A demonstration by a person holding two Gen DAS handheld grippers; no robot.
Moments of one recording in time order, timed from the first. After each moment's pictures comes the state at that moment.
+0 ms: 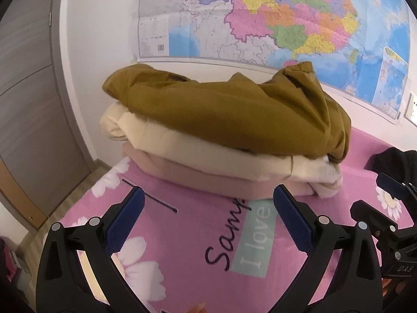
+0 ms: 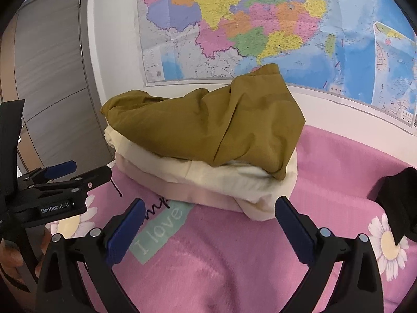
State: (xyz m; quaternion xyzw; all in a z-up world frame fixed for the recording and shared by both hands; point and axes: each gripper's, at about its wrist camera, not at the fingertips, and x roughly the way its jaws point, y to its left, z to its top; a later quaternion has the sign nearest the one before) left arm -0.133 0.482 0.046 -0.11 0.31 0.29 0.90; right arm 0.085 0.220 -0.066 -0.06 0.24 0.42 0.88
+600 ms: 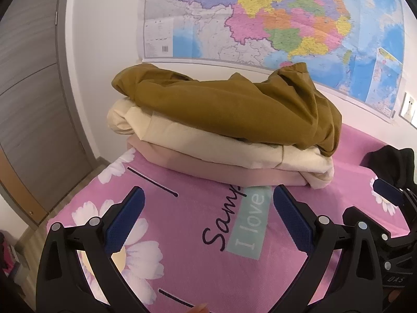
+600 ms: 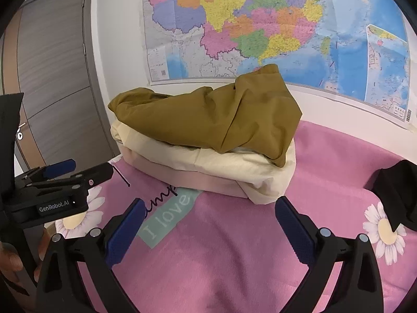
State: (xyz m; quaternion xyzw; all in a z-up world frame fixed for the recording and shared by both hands) left arm -0.155 0.461 0.048 -0.11 0.30 0.30 0.90; right arm 0.059 0.205 -0.070 -0.06 0.23 0.42 0.88
